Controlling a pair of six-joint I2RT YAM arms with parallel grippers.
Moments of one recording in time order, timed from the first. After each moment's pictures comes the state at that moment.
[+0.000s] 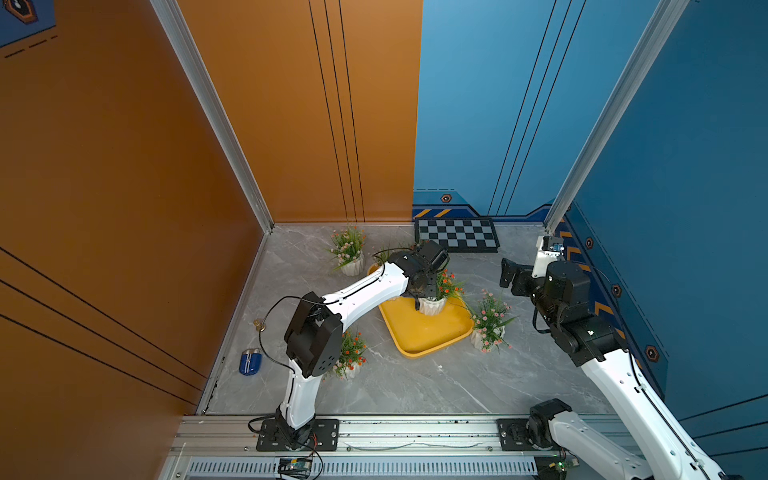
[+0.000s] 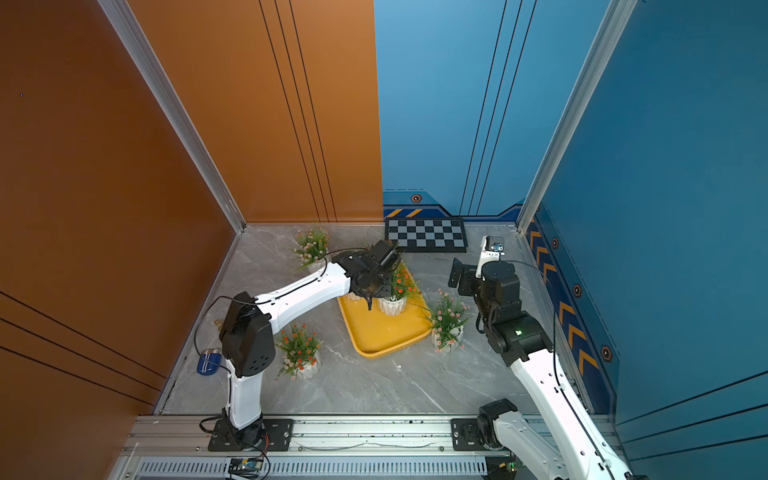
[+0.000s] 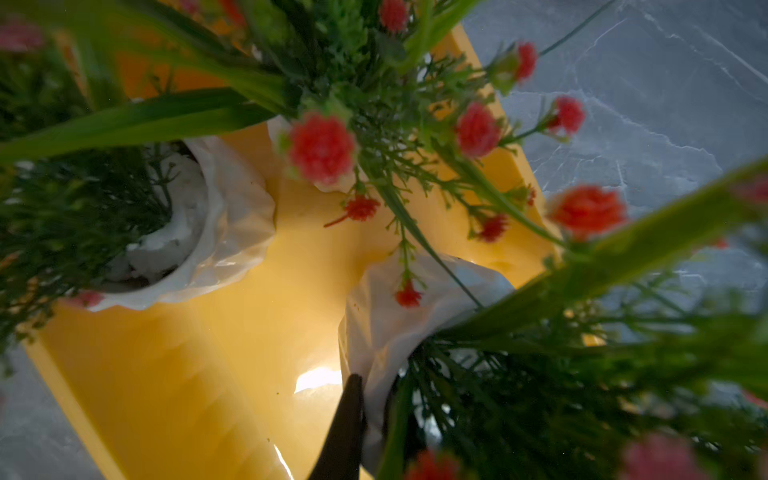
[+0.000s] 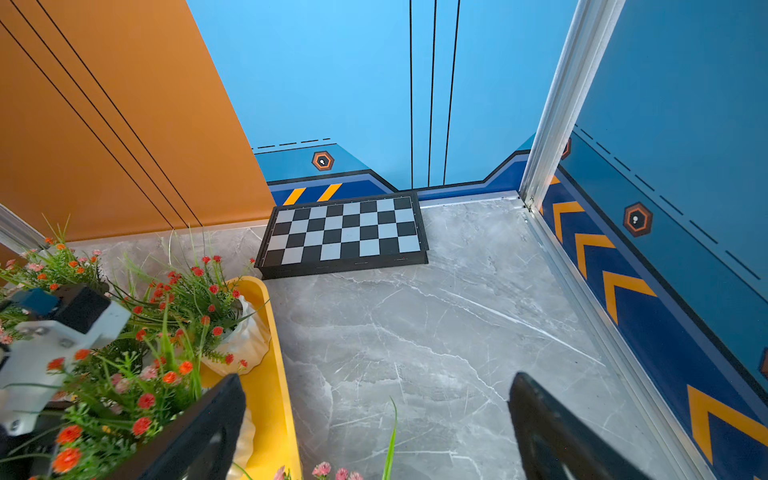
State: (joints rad) left arm -0.78 2.01 1.77 -0.87 -0.17 -0.69; right arm 0.29 0.87 0.94 -0.41 0.28 0.22
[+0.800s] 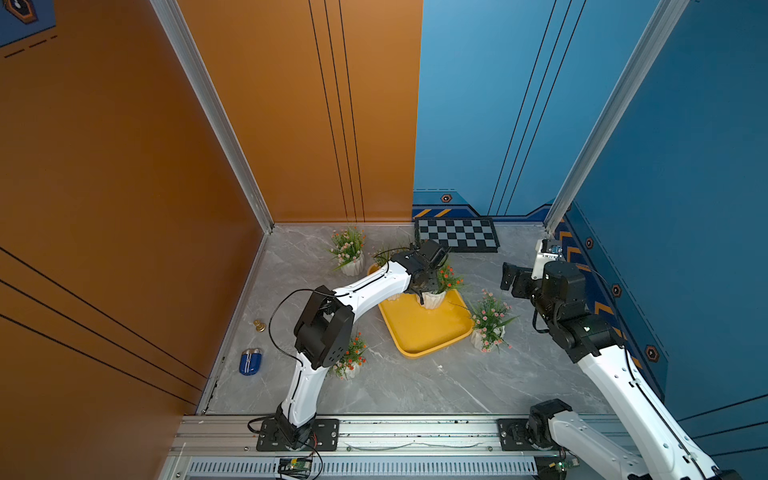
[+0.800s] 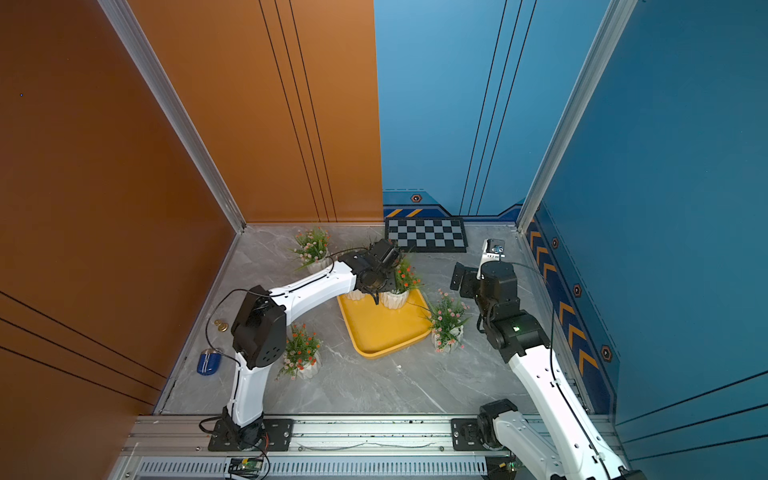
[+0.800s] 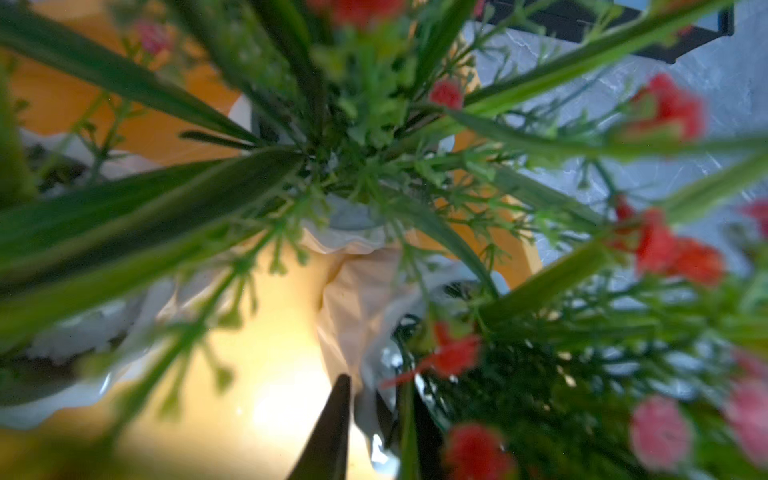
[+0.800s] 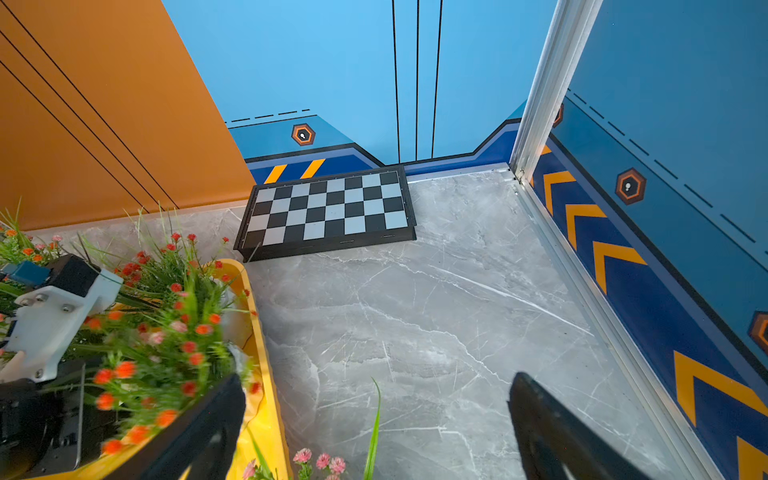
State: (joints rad) left arm -0.75 2.08 1.77 -0.73 -0.17 -0.81; right arm 0.25 0.90 0.93 -0.44 0.26 0.24
